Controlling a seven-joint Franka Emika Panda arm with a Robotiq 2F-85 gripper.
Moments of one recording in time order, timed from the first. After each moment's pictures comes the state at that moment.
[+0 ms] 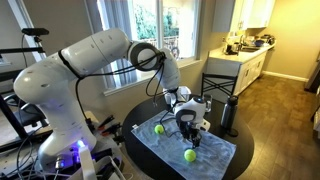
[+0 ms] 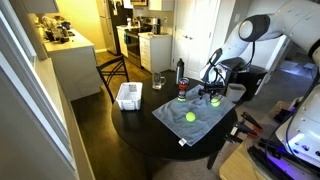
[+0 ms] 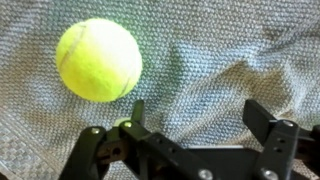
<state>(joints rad) -0.33 1.19 -0.05 -1.61 0.25 2.75 -0.07</state>
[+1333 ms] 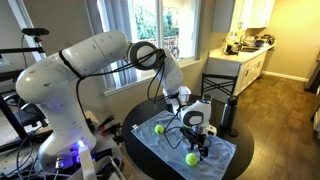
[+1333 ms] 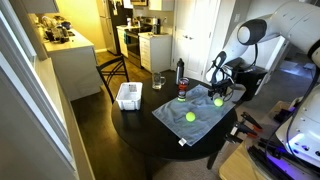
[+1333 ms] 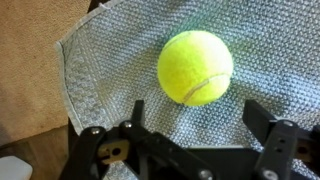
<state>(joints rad) -0.28 1.21 -0.21 -1.58 0.03 2.63 -0.04</state>
